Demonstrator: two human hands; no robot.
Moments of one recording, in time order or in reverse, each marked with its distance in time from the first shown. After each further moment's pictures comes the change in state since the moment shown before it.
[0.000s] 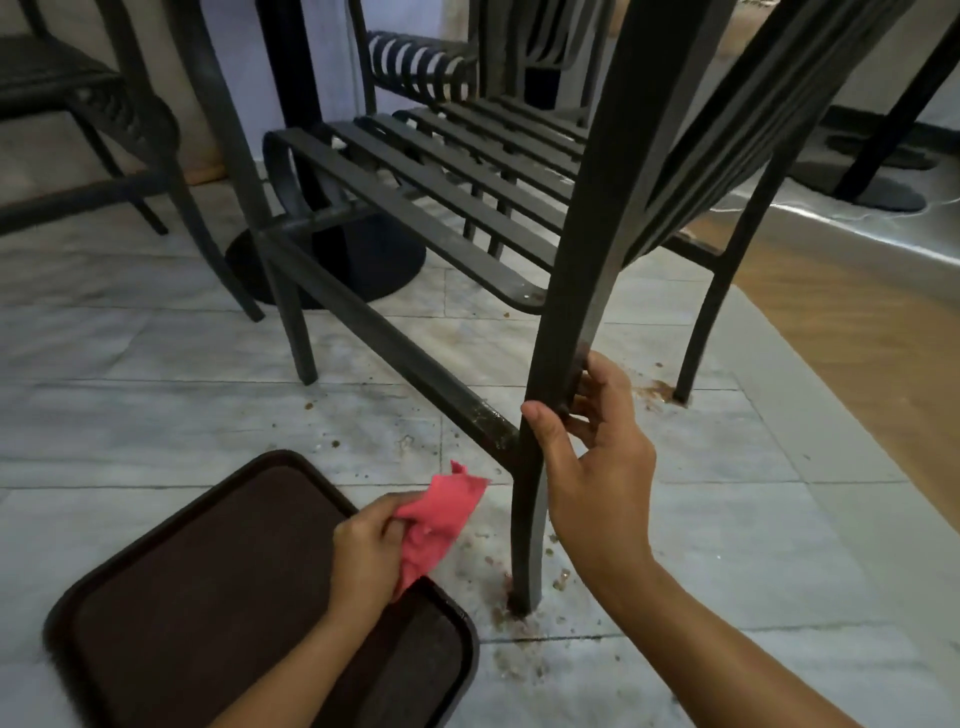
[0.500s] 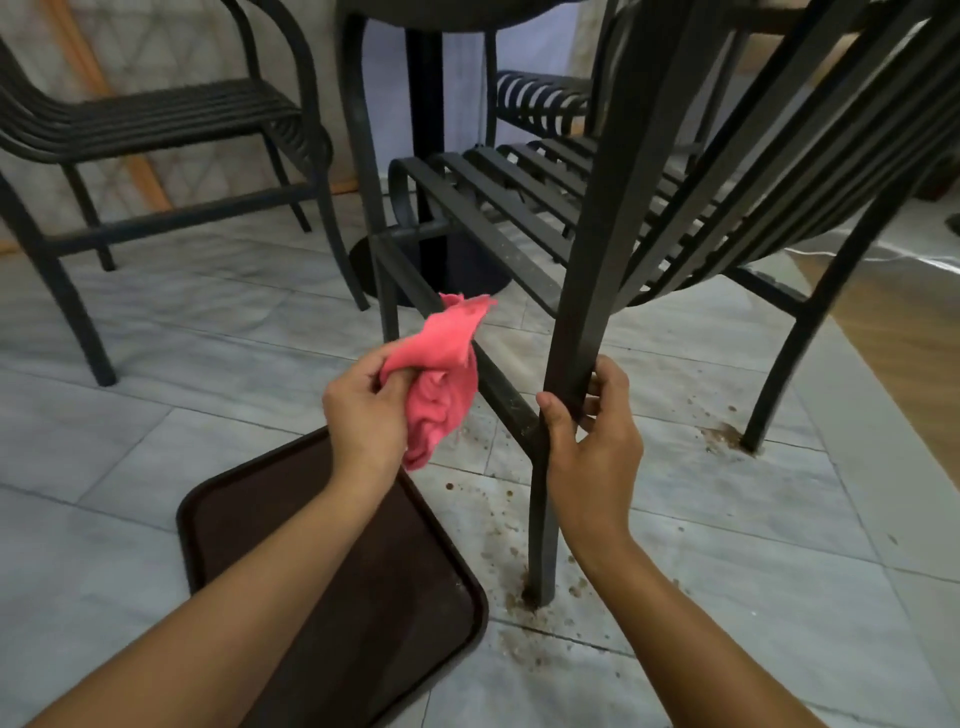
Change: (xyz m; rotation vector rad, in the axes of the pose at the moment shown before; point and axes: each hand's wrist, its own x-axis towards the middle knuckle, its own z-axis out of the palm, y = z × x) left_hand 0.008 0.143 -0.070 -0.410 0.451 0.040; right_hand 0.002 0.007 -0.004 0.055 -0.048 -0.034
